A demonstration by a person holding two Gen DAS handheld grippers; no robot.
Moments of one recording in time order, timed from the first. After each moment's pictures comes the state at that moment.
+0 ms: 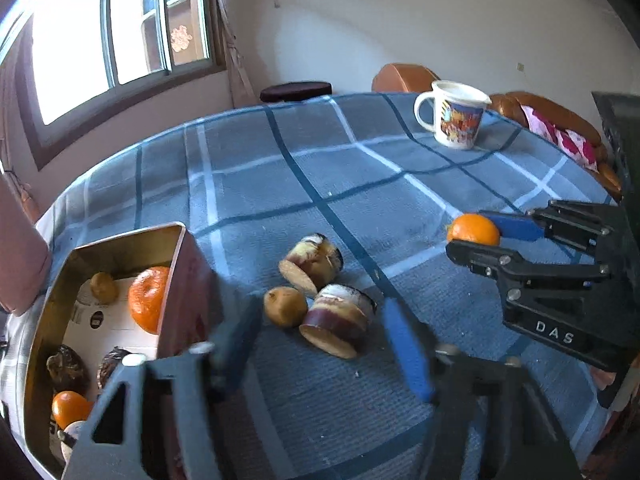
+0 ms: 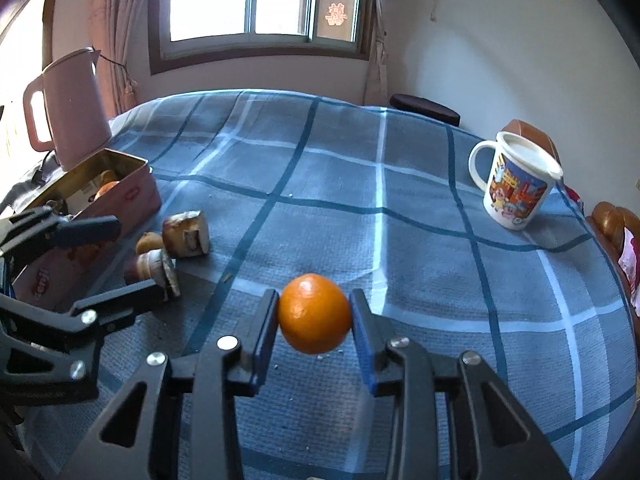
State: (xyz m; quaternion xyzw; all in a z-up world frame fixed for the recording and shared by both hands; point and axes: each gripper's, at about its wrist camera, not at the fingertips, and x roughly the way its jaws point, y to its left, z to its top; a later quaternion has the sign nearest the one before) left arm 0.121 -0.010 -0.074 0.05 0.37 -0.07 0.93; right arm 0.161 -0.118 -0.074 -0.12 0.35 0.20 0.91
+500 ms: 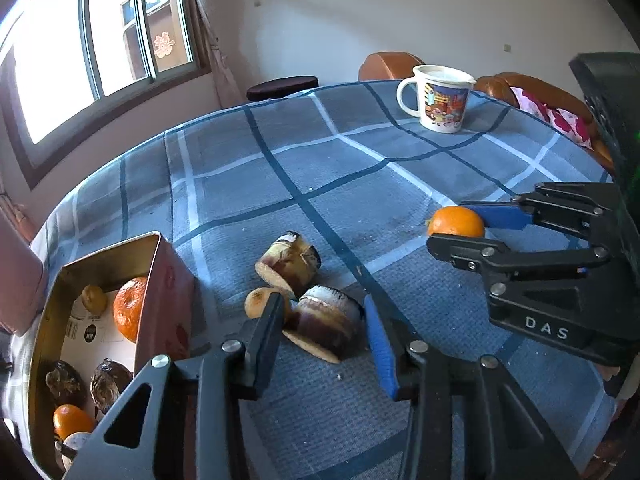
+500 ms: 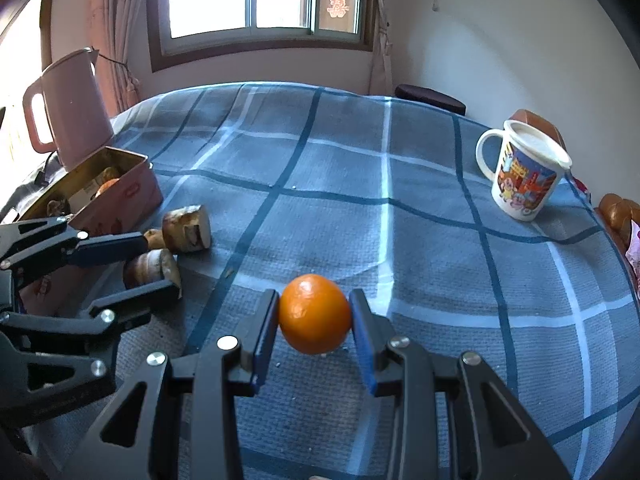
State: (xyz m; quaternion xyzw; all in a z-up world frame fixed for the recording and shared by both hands) left arm 0.123 -0.025 -0.076 0.08 0.37 -0.08 0.92; right arm 0.166 -0.119 -0.079 -0.11 0.36 0.21 0.90
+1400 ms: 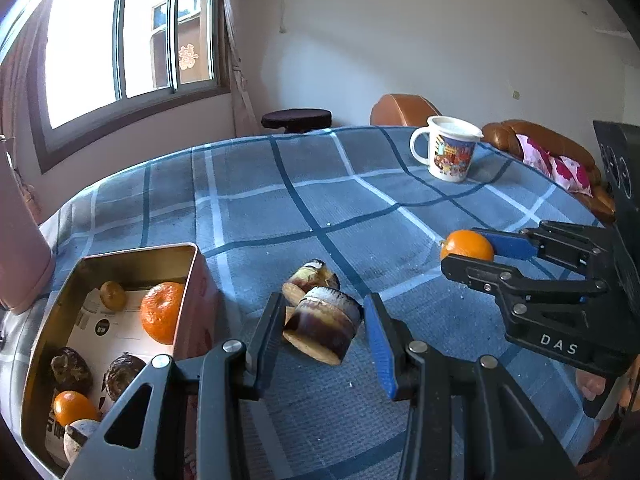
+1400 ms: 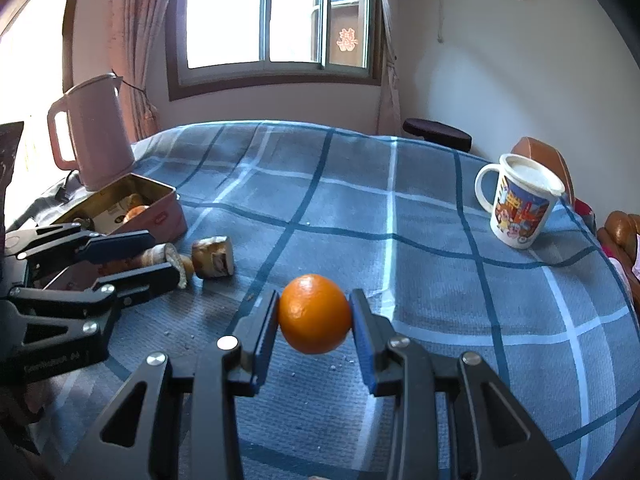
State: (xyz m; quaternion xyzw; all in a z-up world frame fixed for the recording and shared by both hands) left arm 0.104 -0.001 -0.058 0.02 0.31 -0.07 0.95; right arm 0.145 -0.124 -0.061 -0.10 0.30 0.24 0.92
